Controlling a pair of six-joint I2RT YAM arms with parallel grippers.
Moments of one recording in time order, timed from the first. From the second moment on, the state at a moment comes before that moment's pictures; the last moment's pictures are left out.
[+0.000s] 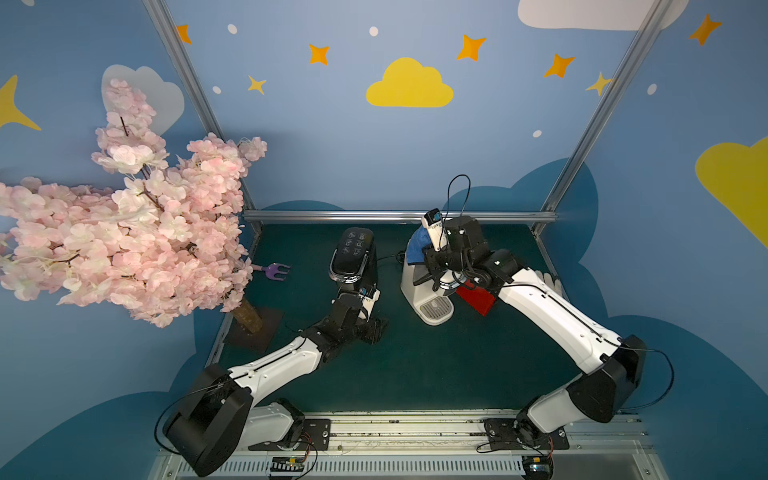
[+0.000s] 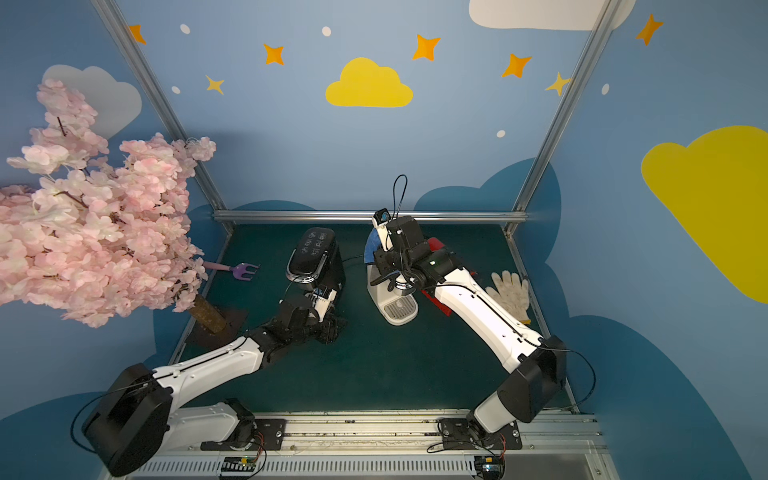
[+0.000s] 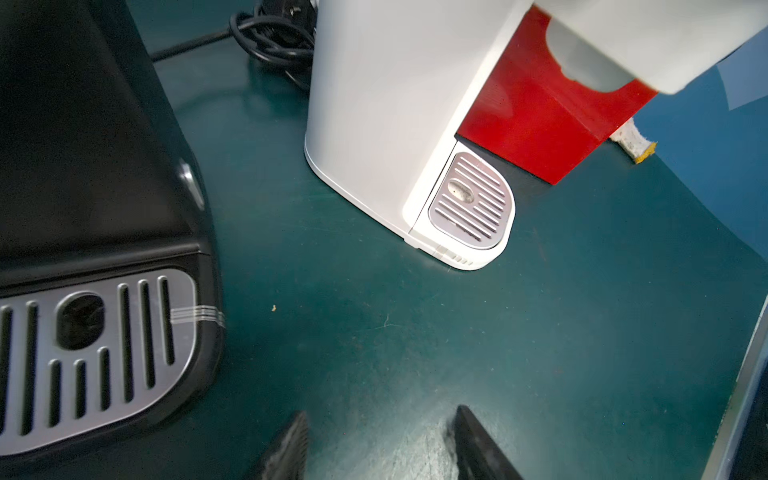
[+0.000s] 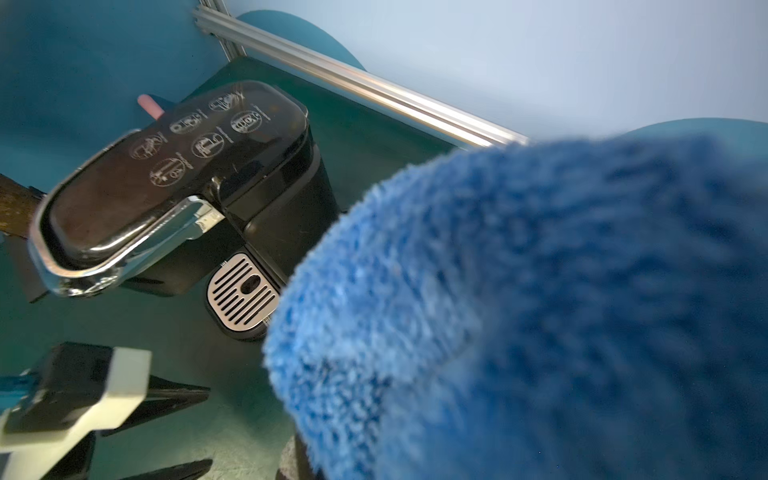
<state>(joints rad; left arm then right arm) -0.60 1.23 0.55 0.04 0.13 -0.26 0.70 1.57 1.54 -0.58 0.10 0.04</state>
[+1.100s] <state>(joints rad) -0.58 1.21 0.49 0.10 0.12 -0.29 0.87 1.93 1.71 -0.63 0.45 -0.06</state>
